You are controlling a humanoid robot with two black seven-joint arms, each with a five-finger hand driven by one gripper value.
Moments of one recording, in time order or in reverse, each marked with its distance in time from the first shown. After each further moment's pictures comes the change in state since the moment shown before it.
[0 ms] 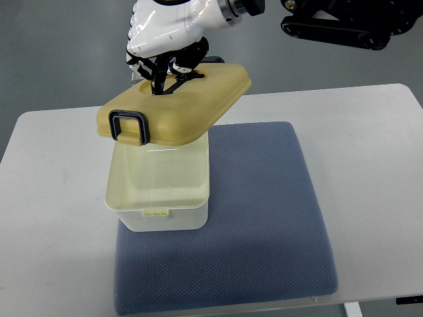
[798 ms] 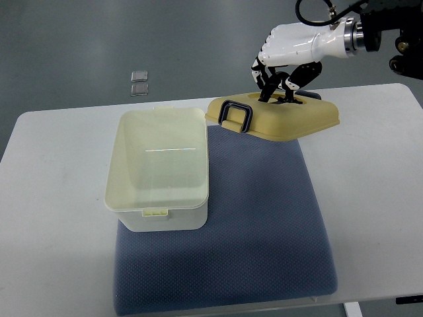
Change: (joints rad) left arm 0.000 0.000 0.000 0.000 0.000 0.000 0.000; right arm -0.318 -0.324 0.001 0.009 -0.081 0.003 0.000
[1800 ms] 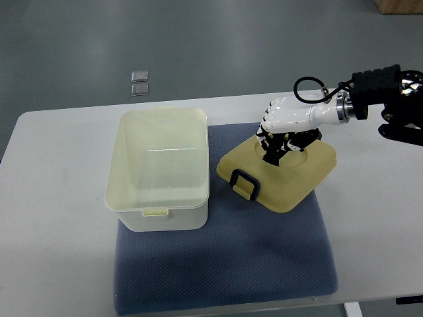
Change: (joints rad) left arm 0.000 0.000 0.000 0.000 0.000 0.000 0.000; right arm -0.300 0.014 0.133 -0.009 -0.200 -0.074 0.000
